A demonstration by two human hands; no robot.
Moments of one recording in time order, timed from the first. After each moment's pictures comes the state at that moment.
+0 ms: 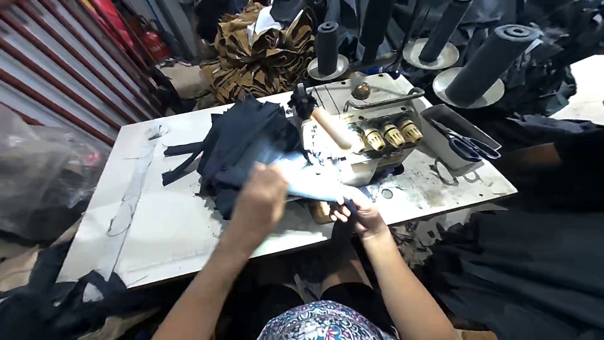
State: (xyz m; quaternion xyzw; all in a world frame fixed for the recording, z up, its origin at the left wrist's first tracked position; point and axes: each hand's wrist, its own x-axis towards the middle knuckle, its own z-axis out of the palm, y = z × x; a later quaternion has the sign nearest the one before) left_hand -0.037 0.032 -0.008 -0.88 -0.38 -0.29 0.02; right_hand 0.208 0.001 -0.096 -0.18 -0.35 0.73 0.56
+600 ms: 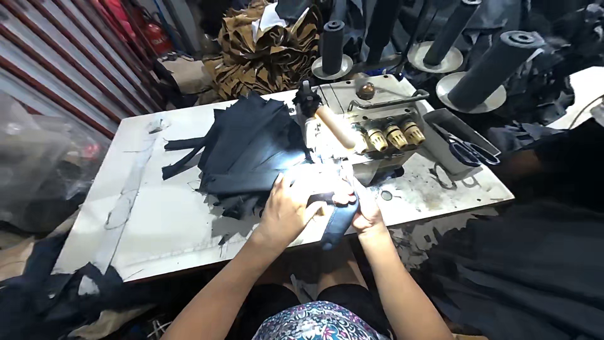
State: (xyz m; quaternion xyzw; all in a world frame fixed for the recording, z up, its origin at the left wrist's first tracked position) left_hand 0.007 0.024 -0.036 -0.89 -0.39 -0.23 0.01; right_hand 0.204 0.004 -0.094 -0.16 -0.22 0.70 0.66
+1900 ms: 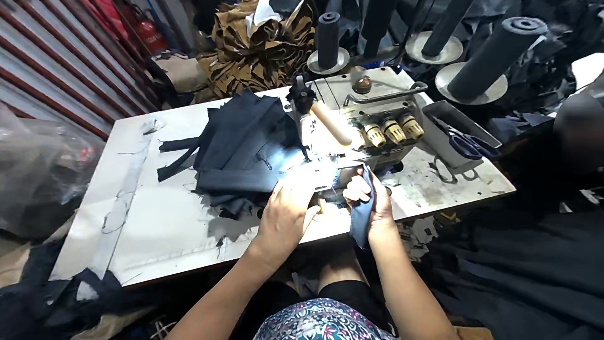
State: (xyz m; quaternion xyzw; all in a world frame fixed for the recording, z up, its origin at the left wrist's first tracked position) left_hand 0.008 0.005 -0.041 -0.89 -0.40 -0.23 0.05; right_hand 0.222 0.002 -0.090 -0.12 -0.13 0.69 0.70
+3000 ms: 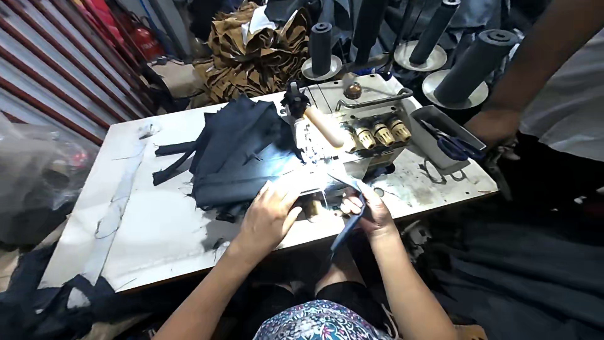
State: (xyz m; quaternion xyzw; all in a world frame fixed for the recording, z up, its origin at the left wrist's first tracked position) left_hand -0.019 0.015 -0.045 -0.91 -0.35 -0.24 0.03; right_hand 0.236 -0.012 -0.095 -0.24 -0.27 0.69 0.63
